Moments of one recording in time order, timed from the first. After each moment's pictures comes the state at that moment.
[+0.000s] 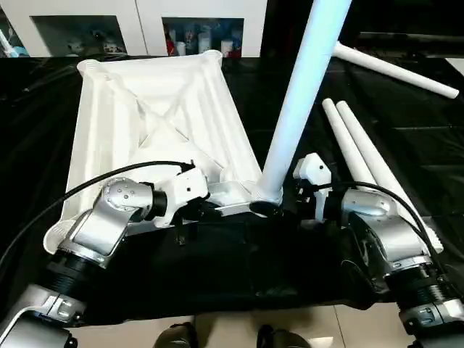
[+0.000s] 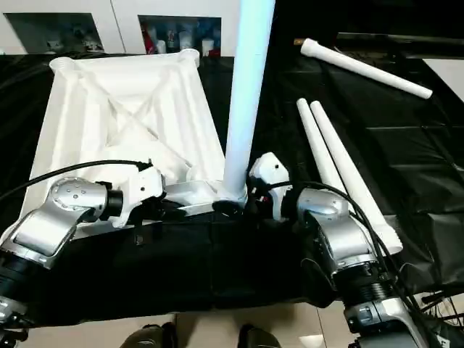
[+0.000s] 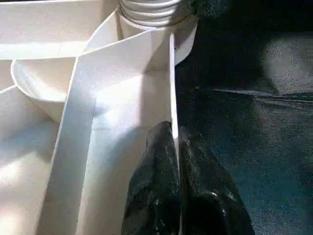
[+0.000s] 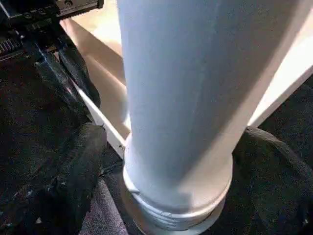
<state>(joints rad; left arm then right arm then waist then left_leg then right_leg) -0.51 0.51 -0.30 0.23 0.00 0.25 -1.11 -0.46 -0.37 0.17 0.32 0.17 0.16 0.95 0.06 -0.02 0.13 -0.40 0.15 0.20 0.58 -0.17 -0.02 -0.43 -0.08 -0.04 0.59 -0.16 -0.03</state>
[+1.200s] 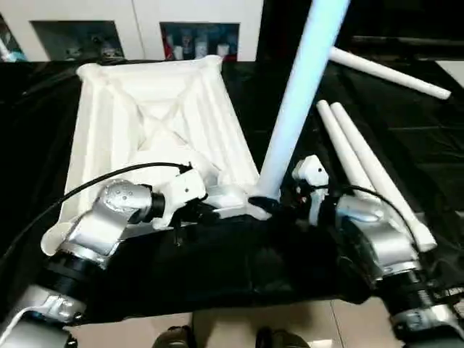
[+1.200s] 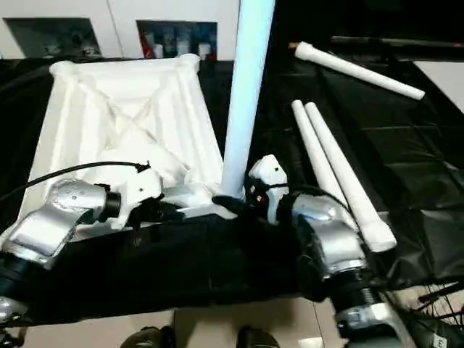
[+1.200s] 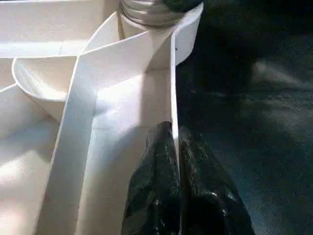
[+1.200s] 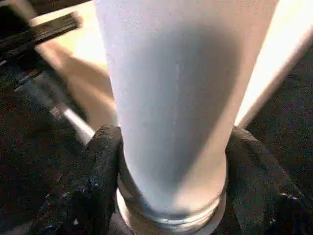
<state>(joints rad) -0.52 0.46 -0.30 0.28 0.02 0.29 -1.06 -0.45 -0.26 0.11 0.40 0.18 0.16 0.81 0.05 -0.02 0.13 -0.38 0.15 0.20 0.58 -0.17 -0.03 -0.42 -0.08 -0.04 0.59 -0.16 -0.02</state>
